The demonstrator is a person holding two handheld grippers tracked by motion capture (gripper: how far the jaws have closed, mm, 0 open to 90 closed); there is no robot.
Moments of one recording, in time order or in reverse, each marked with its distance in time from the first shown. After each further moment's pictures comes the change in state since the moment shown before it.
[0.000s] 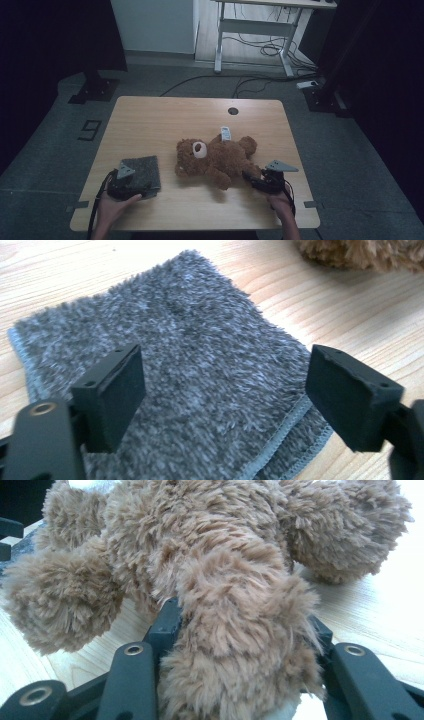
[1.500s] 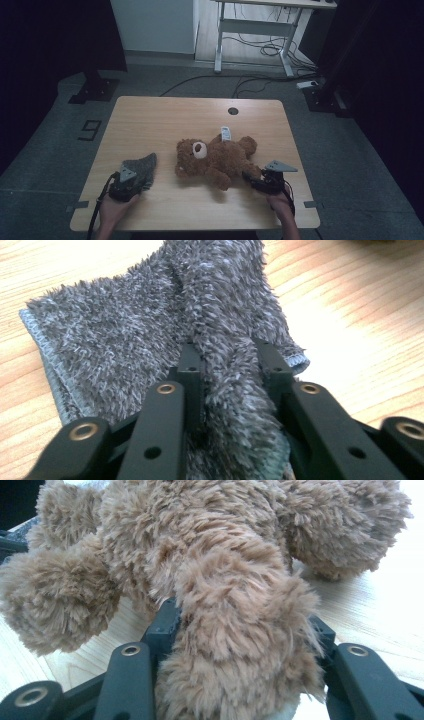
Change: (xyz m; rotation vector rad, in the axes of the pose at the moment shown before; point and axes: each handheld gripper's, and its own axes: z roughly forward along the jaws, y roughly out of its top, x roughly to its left) left arm 0.005 -0.013 0.012 -0.006 0.056 -0.003; right arm 0.001 -0.001 0.000 0.011 -0.012 0.001
